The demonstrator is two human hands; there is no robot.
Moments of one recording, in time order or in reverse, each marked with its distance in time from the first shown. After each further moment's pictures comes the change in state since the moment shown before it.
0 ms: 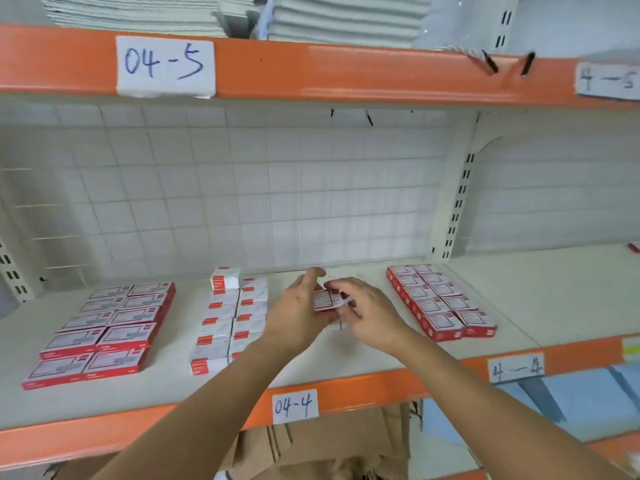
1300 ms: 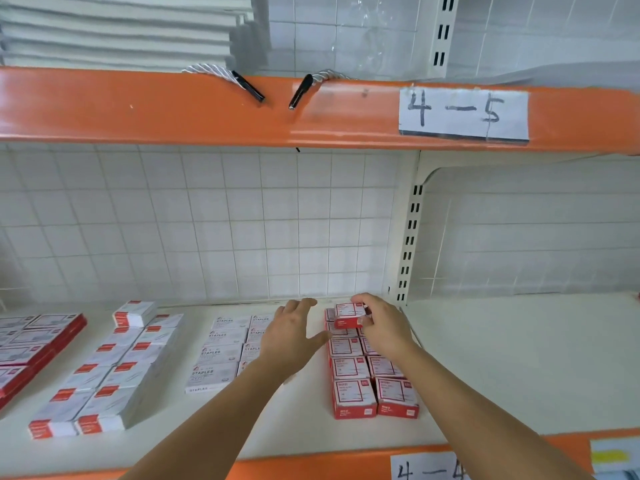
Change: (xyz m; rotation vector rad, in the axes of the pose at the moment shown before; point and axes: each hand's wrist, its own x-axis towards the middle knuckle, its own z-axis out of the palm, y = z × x) left_hand 0.101 0.063 0.139 0.215 -0.060 -0.224; right_hand 0.037 0.189 -0.102 -0.099 0.037 0.245
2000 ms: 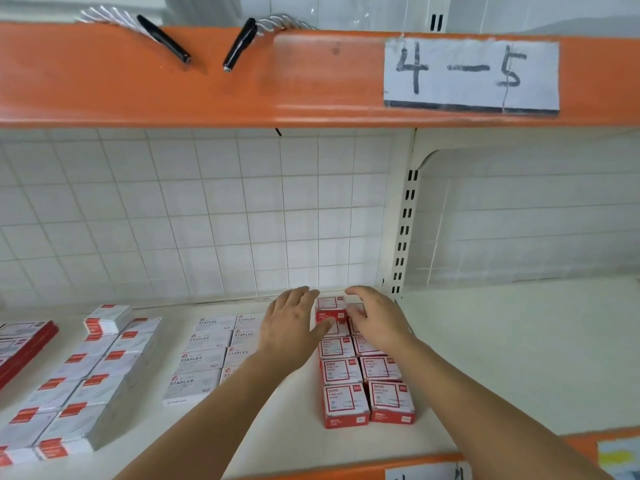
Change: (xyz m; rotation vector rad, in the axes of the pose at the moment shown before) left_hand 0.019 0.010 0.011 0.204 0.048 0.128; right_hand 0.026 0.020 0.010 -0.037 0.004 -0.064
